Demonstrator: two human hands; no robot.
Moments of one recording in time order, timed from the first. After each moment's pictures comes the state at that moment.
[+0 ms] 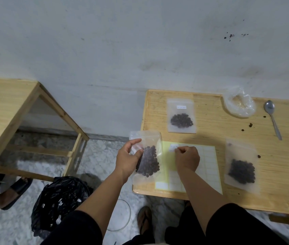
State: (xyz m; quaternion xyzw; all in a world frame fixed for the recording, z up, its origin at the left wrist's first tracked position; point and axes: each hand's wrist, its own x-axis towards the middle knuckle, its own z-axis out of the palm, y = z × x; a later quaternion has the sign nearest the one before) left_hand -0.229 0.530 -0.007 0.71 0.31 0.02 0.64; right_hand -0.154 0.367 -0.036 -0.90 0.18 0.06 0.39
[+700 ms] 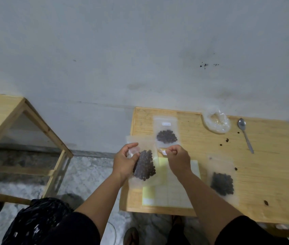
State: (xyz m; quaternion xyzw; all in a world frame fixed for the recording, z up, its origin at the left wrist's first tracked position) left_hand -0.193 0.514 0.015 0.71 0.27 0.04 0.65; right_hand -0.126 0.351 0.018 -0.88 0.07 0.08 0.46
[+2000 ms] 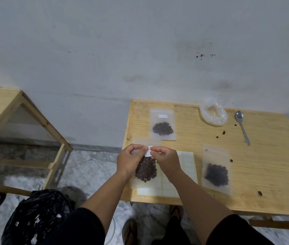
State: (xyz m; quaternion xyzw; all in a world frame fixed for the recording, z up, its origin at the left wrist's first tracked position) left_hand -0.202 0.478 0.014 0.71 0.31 0.02 0.63; right_hand -0.156 0.350 0.009 -0.79 0.02 0.17 0.58
